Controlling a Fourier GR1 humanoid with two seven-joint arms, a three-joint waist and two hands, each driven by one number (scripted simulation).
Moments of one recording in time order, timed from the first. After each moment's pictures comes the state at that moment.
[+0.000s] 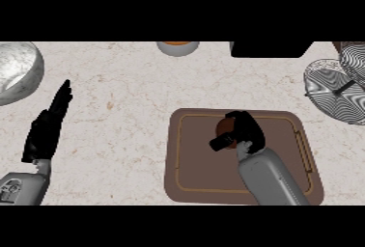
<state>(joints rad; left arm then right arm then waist) -0.17 0.41 -0.09 -1.43 -0.01 0.21 0.06 -0.42 -0.02 0.30 -1.34 0.55 -0.03 1.20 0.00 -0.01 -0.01</state>
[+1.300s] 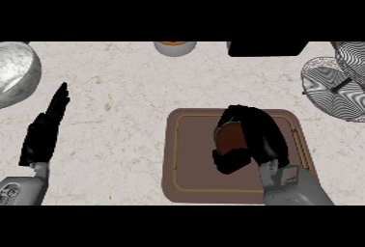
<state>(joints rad) -0.14 0.38 -0.04 -1.45 -0.05 0.18 0.06 -0.34 -0.19 0.43 -1.73 0.61 0.08 0.83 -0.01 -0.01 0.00</state>
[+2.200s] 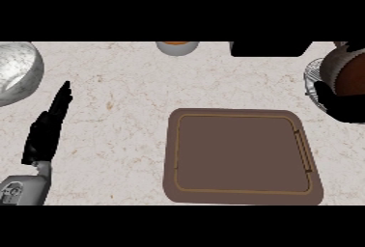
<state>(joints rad) -0.15 0.35 -0.03 -1.46 -0.08 0.16 0.07 -0.56 -0.54 -0.04 -1.98 0.52 0.25 0.76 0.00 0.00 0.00</state>
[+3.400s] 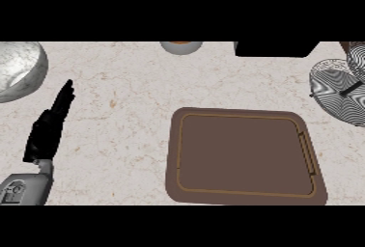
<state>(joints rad) -0.16 0.32 0.00 -1.45 -0.11 0.11 0.06 -0.78 -0.79 -0.12 -1.14 0.84 0.07 0.17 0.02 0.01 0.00</state>
